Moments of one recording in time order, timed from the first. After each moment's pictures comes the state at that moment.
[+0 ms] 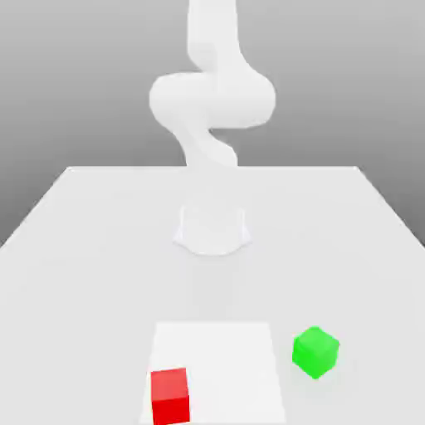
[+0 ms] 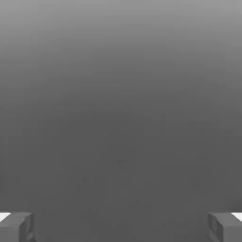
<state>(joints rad) 0.01 -0.71 -0.02 -2.31 0.01 2.33 0.77</state>
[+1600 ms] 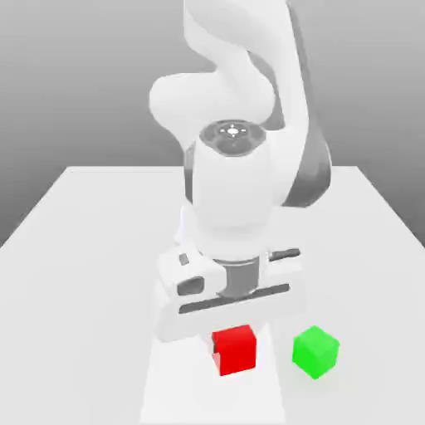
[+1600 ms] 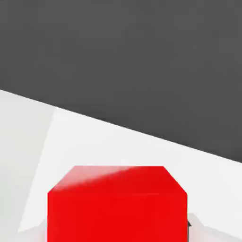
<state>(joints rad) 0.26 0.04 0.04 -2.62 0.03 2.66 0.55</state>
